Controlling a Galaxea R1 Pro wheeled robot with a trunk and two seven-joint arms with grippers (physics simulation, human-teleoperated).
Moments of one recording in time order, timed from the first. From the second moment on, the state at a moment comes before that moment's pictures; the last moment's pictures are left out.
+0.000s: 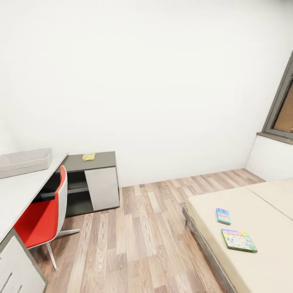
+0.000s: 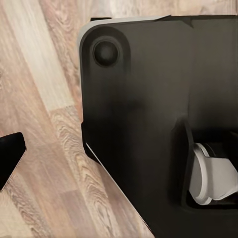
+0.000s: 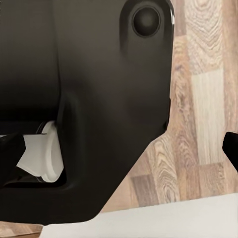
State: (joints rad) left arm 0.00 -0.01 -0.01 -0.05 0.00 -0.05 -0.01; right arm 0.00 0.03 0.00 0.00 -0.02 -0.04 0.00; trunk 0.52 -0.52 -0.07
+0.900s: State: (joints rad) left arm 0.00 -0.01 -0.01 -0.05 0.00 -0.06 -0.01; right arm 0.00 0.04 0.00 0.00 -0.02 -0.04 0.00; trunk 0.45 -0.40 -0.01
